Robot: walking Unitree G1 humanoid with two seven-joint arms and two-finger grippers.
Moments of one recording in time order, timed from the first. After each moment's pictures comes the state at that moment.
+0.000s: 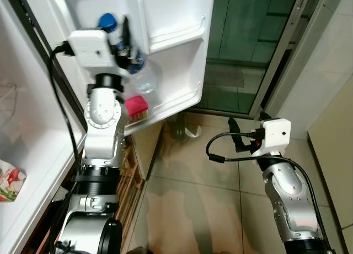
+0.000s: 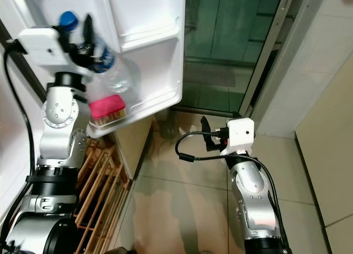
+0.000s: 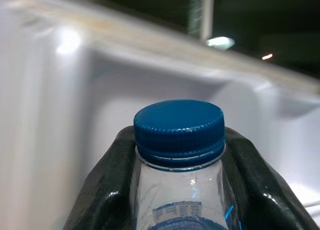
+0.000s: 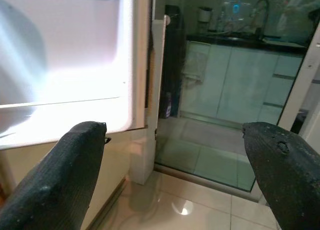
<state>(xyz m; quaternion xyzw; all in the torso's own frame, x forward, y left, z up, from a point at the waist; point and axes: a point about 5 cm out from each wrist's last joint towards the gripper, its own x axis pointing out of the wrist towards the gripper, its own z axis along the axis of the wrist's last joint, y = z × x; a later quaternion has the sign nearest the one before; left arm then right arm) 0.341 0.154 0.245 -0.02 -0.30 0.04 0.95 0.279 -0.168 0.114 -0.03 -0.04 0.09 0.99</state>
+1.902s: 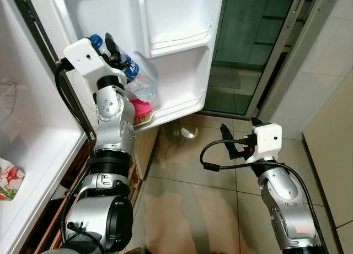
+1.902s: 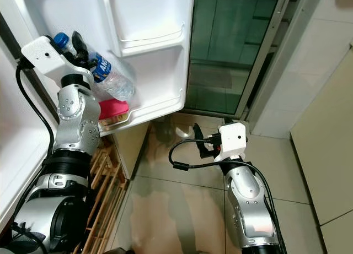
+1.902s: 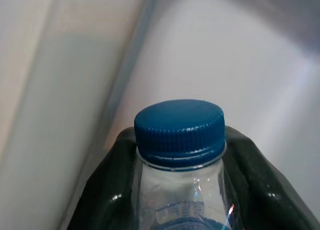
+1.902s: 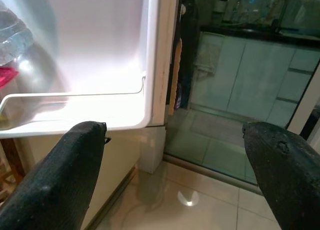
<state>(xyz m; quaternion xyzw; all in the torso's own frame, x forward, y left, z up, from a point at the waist) 0.373 0.154 0.229 -0.18 -0.23 0.13 0.95 0.270 -0.156 0.109 -0.03 -0.03 0.11 0.99</state>
